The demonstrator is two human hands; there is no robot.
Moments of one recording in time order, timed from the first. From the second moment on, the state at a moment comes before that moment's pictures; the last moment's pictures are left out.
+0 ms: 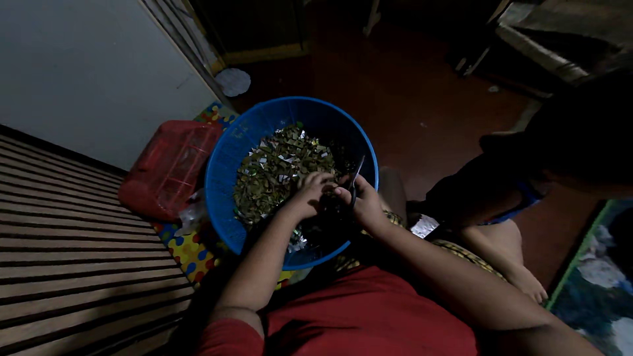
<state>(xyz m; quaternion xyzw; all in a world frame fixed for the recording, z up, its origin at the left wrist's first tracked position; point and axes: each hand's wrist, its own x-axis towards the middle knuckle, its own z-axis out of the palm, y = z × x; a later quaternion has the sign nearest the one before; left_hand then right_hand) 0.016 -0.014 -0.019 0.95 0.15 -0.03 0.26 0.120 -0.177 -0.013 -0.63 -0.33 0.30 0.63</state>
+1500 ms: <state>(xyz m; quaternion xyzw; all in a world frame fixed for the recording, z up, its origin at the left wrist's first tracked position) 0.006 0.030 0.000 0.90 0.33 0.15 0.25 0.121 -0.178 -0.011 -0.64 -0.32 0.30 0.63</state>
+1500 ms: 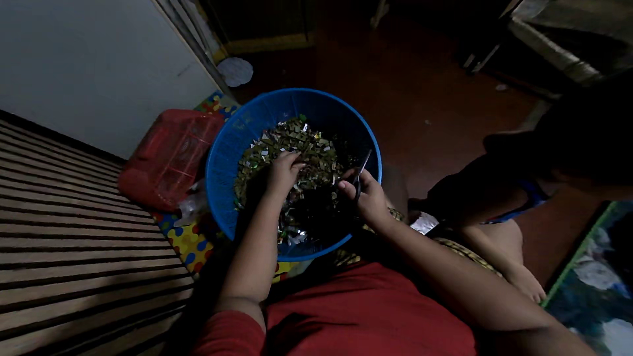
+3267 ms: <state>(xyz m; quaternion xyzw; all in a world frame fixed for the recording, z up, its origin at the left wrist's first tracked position) -0.085 -0.029 -0.011 0.93 0.18 -0.31 0.11 0.118 -0.187 -0.014 -0.59 -0.39 0.34 0.61</state>
